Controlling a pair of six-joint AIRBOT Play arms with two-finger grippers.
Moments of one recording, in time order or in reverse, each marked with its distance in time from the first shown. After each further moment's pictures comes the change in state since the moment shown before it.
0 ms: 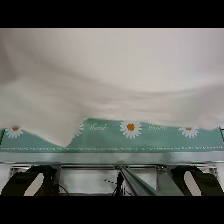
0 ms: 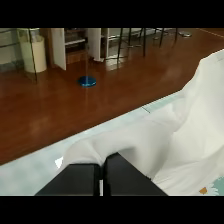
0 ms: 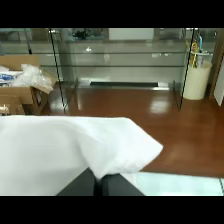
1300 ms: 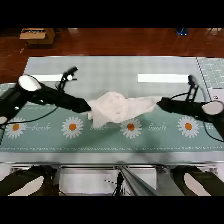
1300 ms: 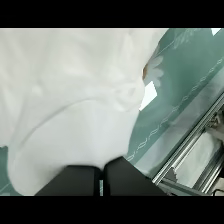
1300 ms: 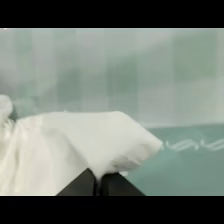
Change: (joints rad) left arm -0.200 -0.435 -1.089 -0.171 0.276 0.423; right arm 0.150 -0.343 -1.196 0.384 -0.639 -0.236
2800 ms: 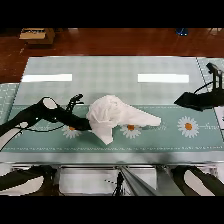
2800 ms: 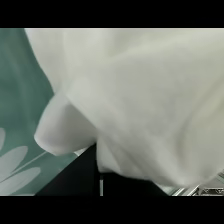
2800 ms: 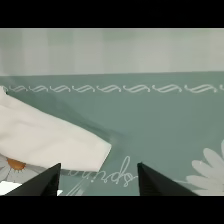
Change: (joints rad) left arm -0.040 -0.187 -0.319 0.058 0.184 -0.006; right arm -0.214 -0.091 0.263 -0.284 0.526 0.011
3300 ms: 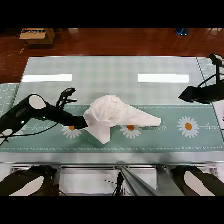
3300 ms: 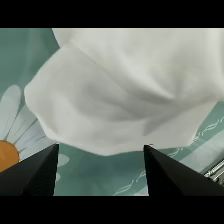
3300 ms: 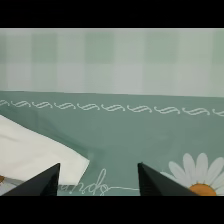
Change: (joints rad) left arm 0.039 0.188 0.013 0.127 -0.036 -0.052; right arm 0.056 -0.003 0.130 -0.138 -0.003 0.046
